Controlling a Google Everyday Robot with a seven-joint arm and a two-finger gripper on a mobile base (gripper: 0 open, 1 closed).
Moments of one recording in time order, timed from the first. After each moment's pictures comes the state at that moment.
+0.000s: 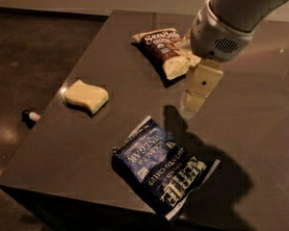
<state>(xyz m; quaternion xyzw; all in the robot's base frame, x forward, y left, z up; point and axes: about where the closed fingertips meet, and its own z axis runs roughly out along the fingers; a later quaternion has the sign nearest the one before) 0.472 -0.095 0.963 -0.66 0.73 0.06 0.19</state>
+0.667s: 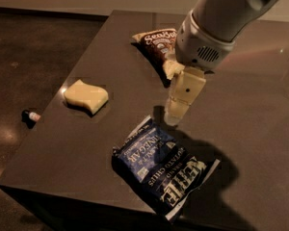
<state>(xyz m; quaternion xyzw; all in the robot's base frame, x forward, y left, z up) 0.468 -0.066 0.947 -0.66 0.72 0.09 0.18</state>
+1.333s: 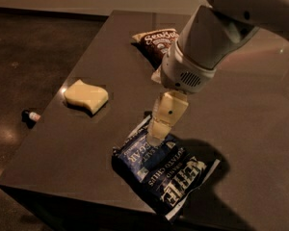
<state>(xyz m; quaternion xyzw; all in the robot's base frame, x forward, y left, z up) 0.445 -0.034 0.911 -0.65 0.73 0.15 0.18</state>
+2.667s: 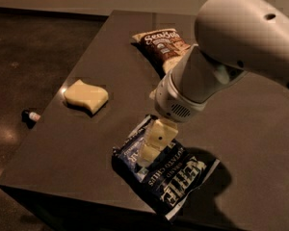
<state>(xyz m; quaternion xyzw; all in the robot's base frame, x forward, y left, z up) 0.430 -0.021 0.867 -0.61 0.75 0.15 0.20</state>
